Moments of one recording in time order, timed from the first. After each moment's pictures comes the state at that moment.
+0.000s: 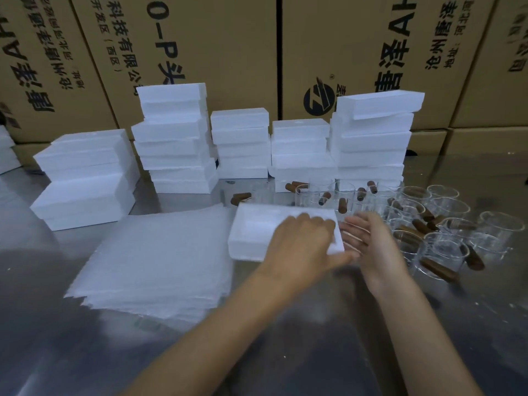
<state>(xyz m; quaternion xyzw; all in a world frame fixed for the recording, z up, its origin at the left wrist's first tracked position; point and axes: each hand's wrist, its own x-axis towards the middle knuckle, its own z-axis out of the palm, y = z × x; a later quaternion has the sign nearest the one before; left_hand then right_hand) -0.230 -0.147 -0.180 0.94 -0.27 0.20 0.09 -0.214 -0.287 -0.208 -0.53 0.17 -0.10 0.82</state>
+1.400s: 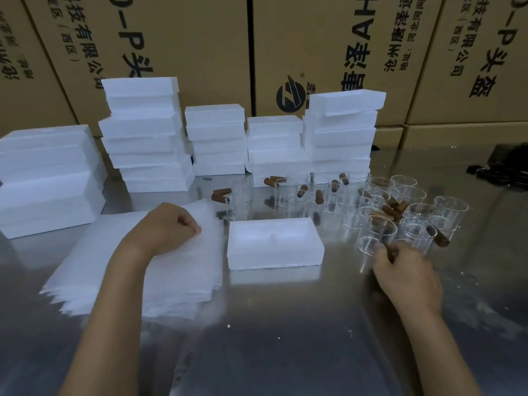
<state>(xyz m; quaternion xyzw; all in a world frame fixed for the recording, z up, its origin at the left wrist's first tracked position) -0.198 0.025 -0.161 0.95 0.00 0.00 0.32 -0.290 -0.328 -0.236 -0.89 0.29 -0.23 0.28</state>
